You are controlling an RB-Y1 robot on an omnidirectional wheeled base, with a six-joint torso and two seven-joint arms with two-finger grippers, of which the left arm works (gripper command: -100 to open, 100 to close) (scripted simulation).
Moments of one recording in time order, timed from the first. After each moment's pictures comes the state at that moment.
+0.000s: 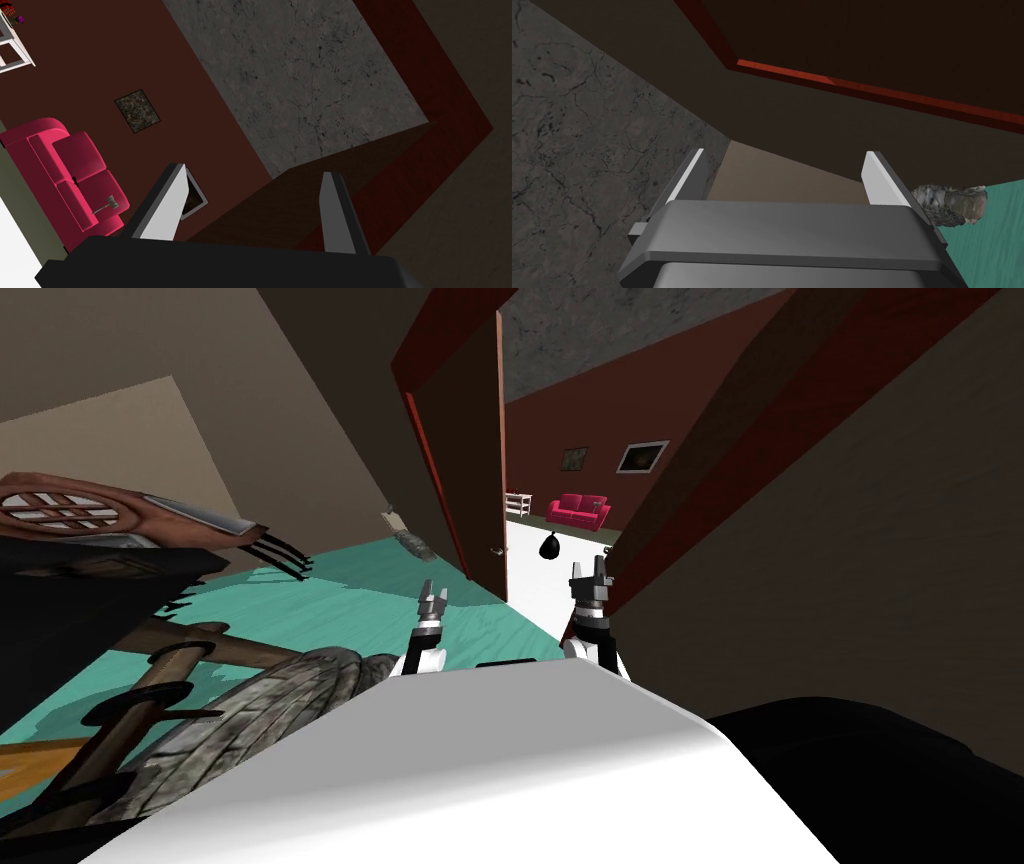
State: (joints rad) arm 0.33 0.10 -0.02 -1.77 -0.01 -0.53 0.19
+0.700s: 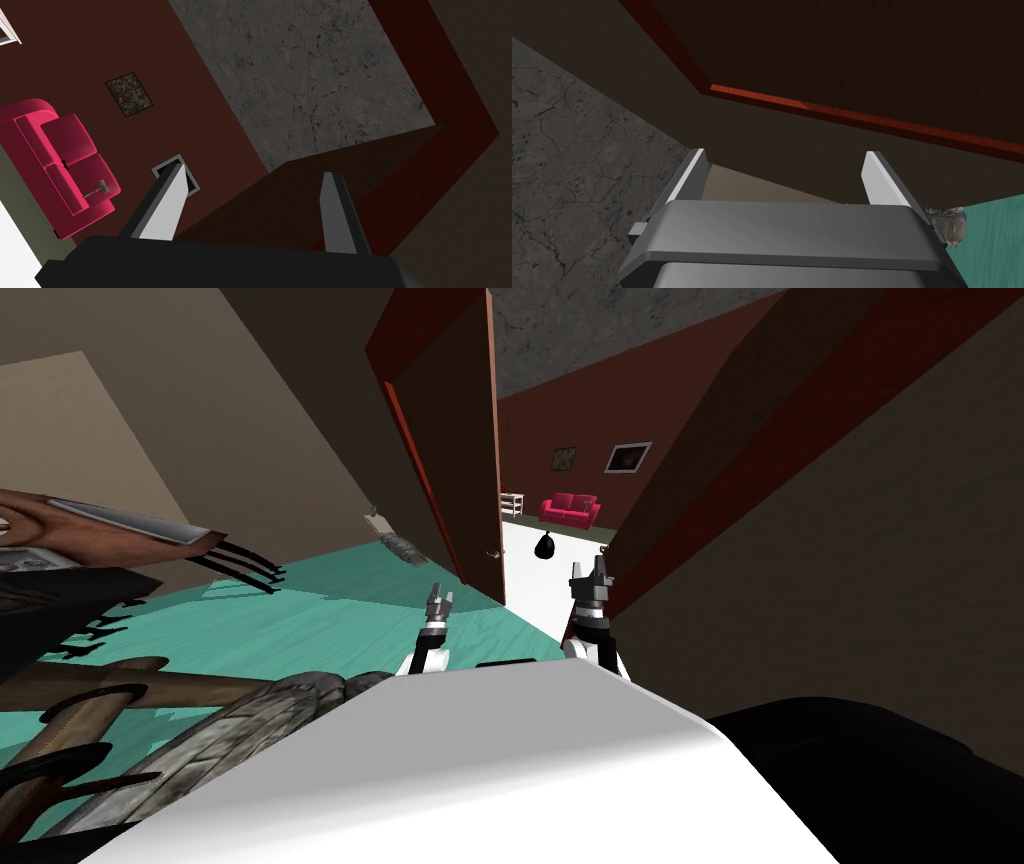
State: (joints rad) arm 0.28 0.11 -0.03 -1.65 -0.04 -0.56 0.19
